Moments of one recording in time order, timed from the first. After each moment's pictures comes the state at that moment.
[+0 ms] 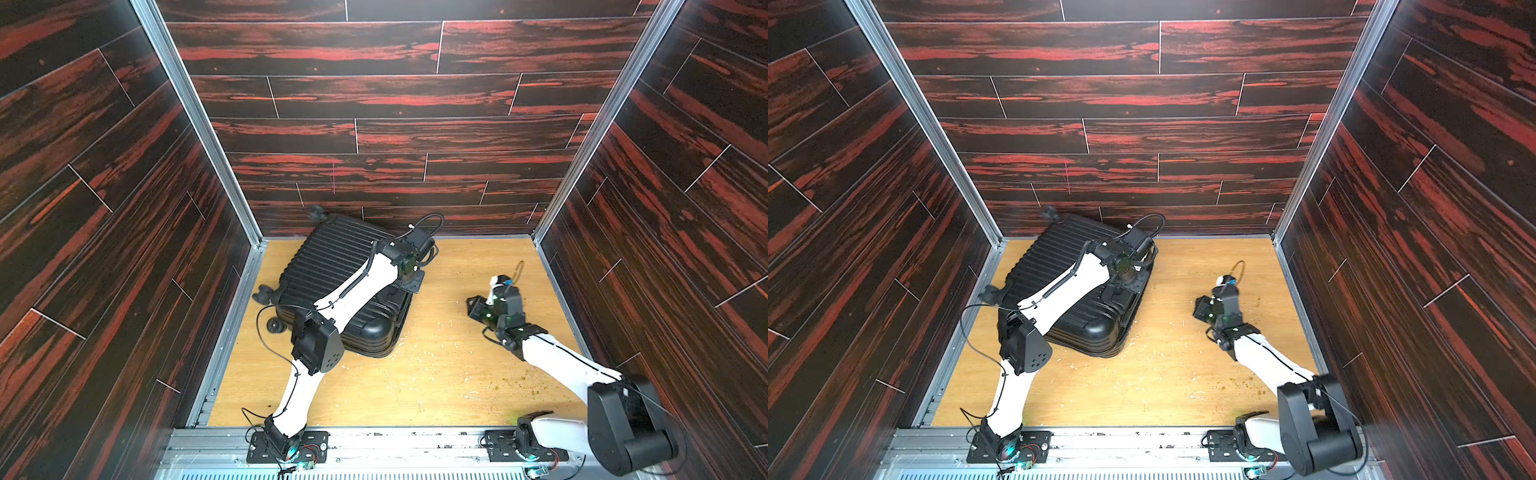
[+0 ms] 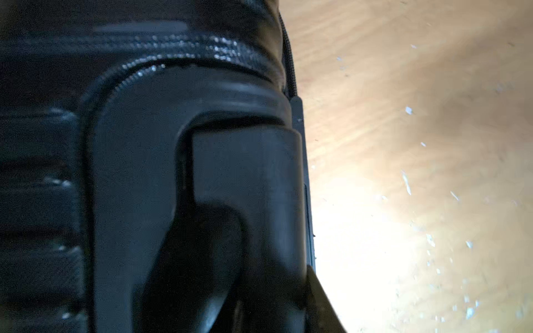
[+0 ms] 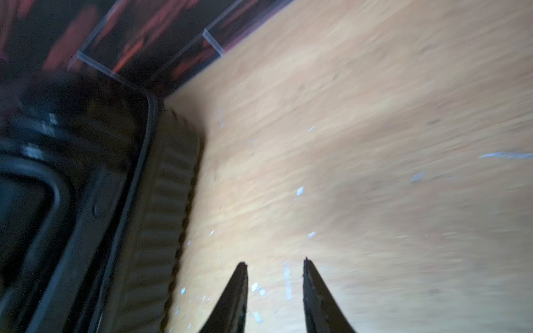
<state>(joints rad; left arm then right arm) -0.71 2.16 2.19 -1.20 -0.09 -0.22 0.24 1.27 0.61 0.06 -0.03 0.62</state>
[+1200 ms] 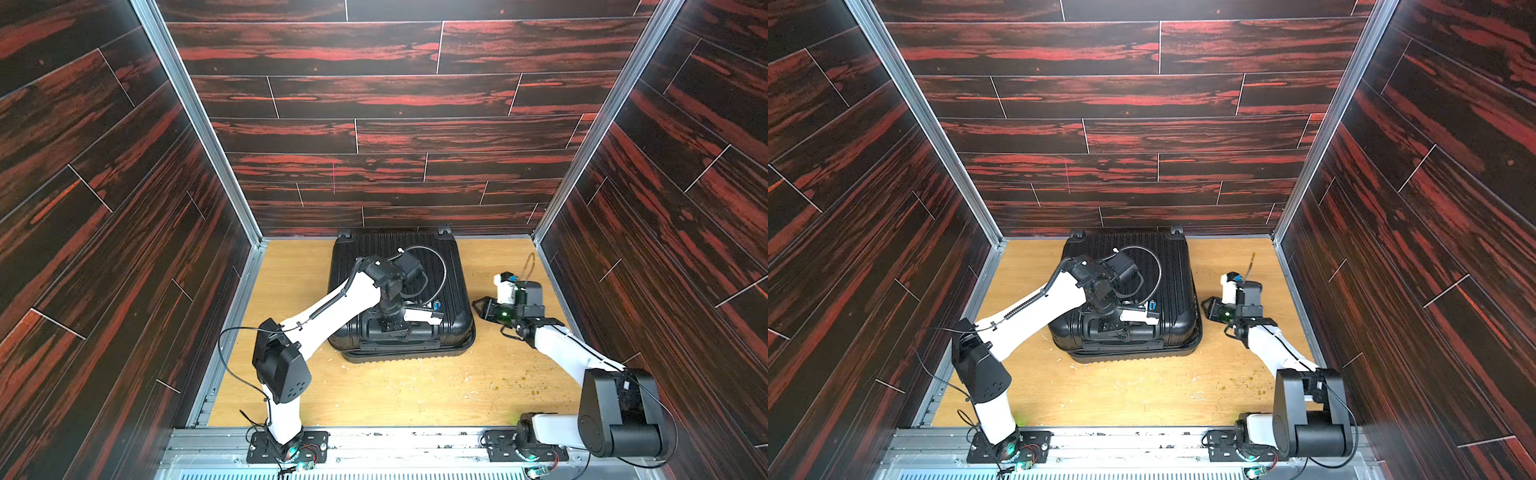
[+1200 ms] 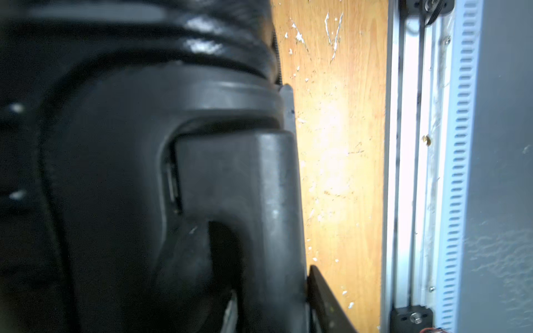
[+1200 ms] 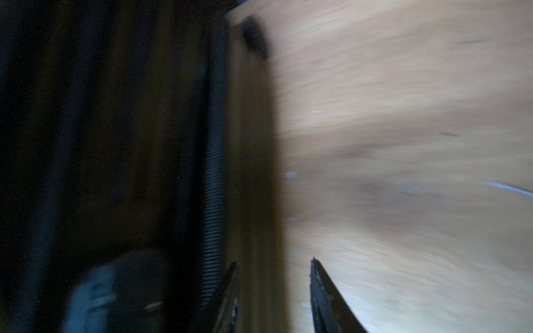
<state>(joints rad) -0.78 1.84 1.81 -1.33 0.29 0.77 0.09 1.36 0.70 -0.07 -0.41 0.31</state>
